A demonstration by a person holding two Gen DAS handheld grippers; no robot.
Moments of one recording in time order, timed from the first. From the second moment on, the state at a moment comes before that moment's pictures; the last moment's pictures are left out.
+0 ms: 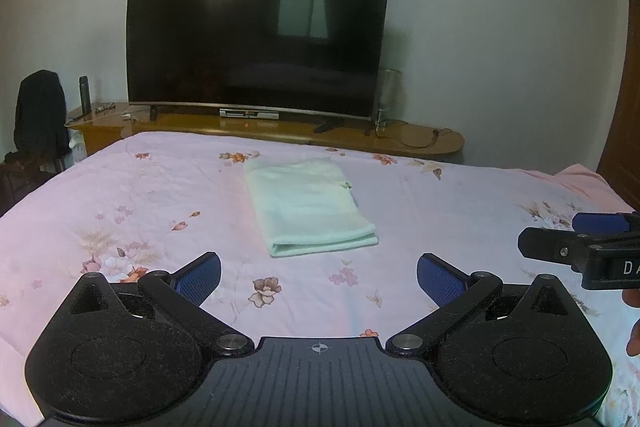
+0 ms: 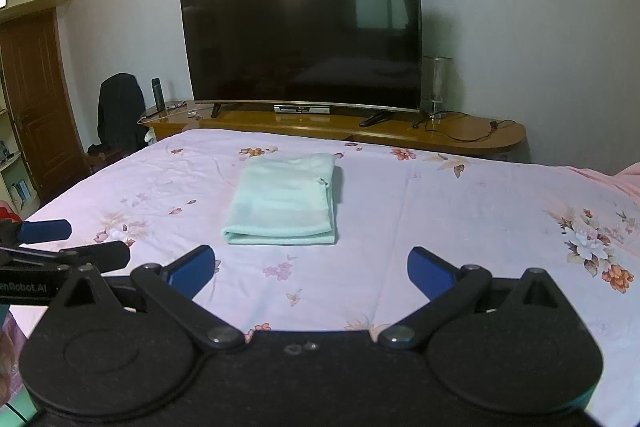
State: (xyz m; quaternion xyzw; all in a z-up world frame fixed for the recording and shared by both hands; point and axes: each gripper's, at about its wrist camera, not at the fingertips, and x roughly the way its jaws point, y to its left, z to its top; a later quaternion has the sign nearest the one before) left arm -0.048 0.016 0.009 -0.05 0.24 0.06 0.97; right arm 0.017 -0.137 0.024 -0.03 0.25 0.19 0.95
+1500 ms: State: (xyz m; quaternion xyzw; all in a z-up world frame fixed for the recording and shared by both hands) left arm -0.042 0.024 0.013 -0.03 0.23 0.06 0.97; right arm 0.026 -0.128 0.028 -0.03 0.25 0.19 0.95
